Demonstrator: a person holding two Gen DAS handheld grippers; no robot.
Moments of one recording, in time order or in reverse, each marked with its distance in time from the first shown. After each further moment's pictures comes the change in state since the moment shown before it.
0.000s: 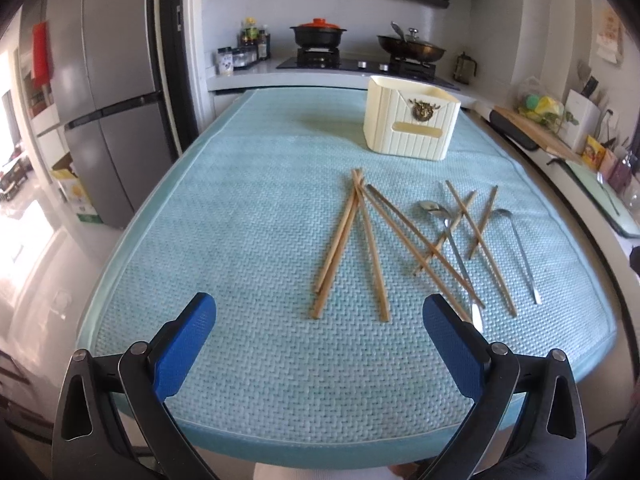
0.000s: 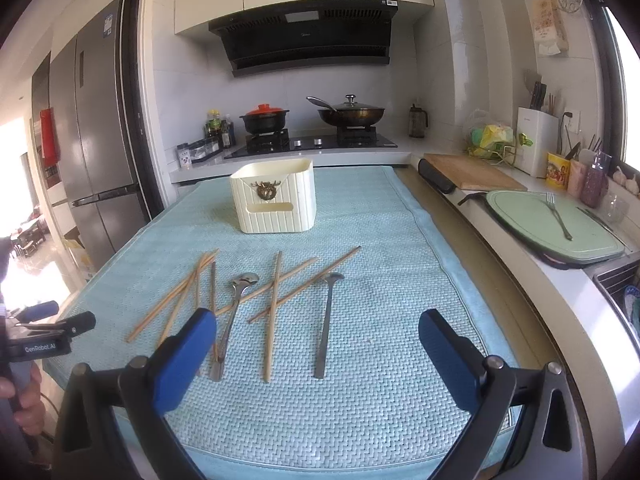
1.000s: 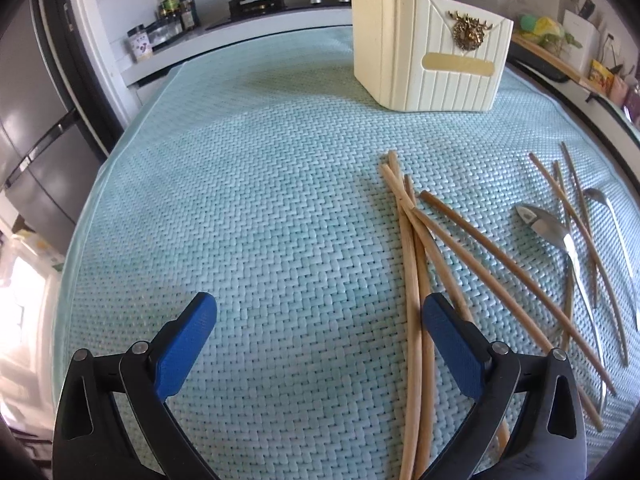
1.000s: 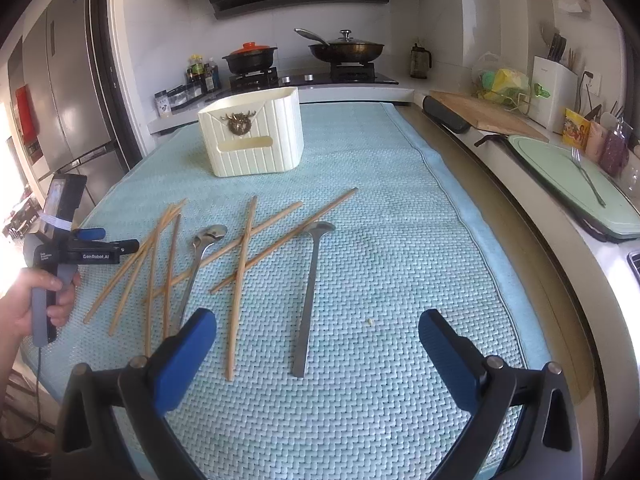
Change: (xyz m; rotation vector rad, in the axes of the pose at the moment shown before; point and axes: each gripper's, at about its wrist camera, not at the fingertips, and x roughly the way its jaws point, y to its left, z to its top) left arm 0.187 0.010 0.078 0.247 0.188 -0.047; right arm 0.086 -0.011 -0.005 0.018 0.228 -0.024
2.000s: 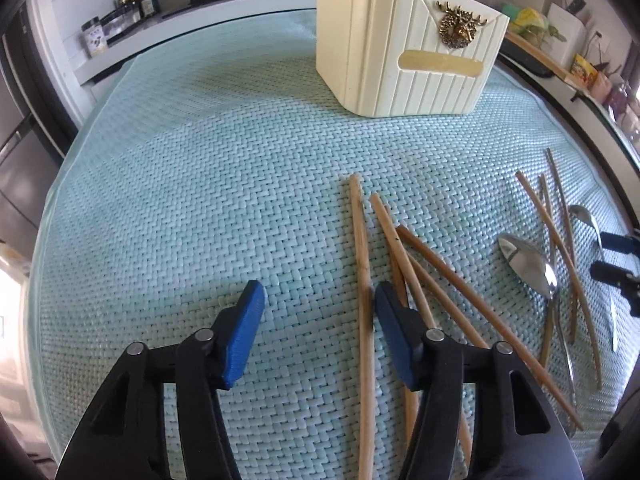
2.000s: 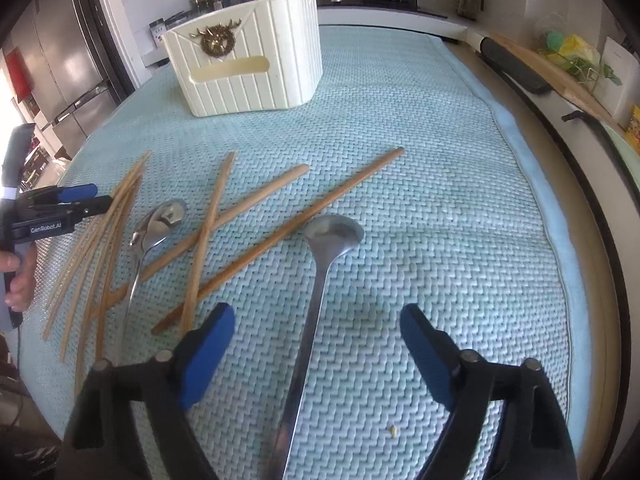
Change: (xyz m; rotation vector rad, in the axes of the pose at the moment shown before) left arm 0.026 -0.008 0.048 0.049 0.087 -0.119; right arm 0.146 -0.002 0.054 -0.072 0.318 0.071
